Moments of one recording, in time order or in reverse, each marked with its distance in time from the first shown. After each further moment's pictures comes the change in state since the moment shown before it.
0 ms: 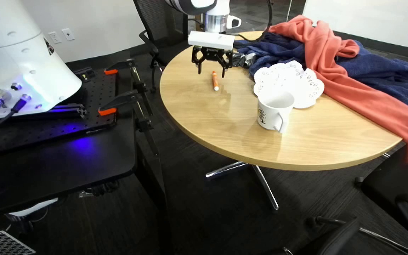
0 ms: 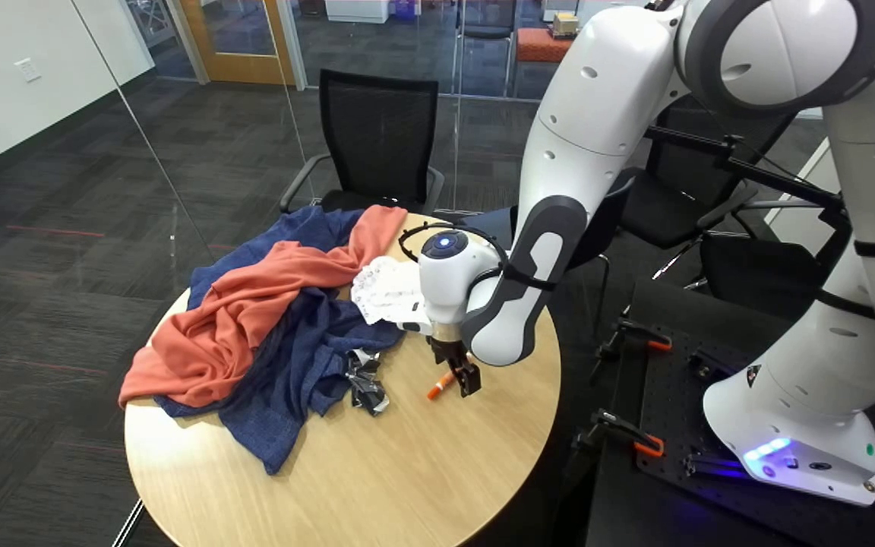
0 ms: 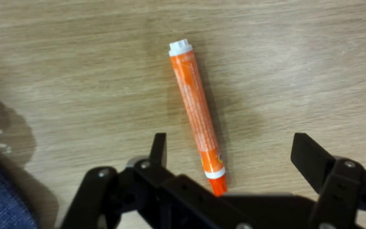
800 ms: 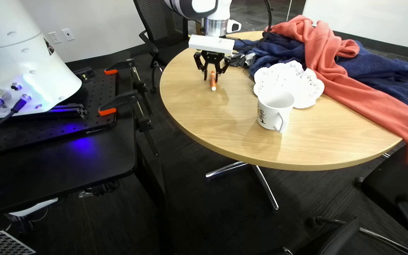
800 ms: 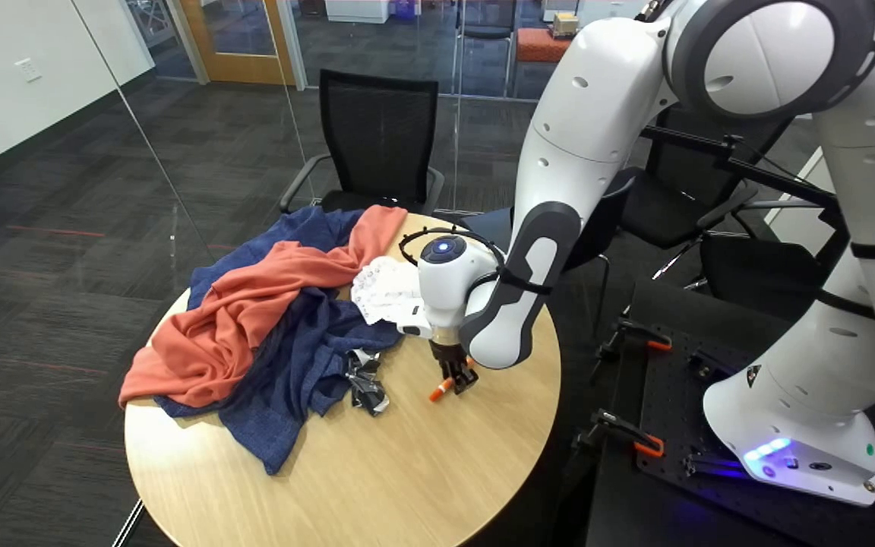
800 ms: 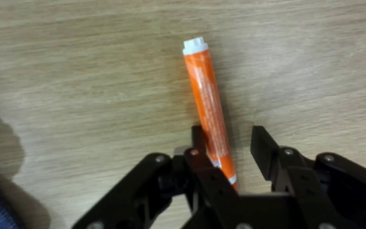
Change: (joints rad) arm -0.004 0.032 0.001 0.020 0.000 0.000 0.000
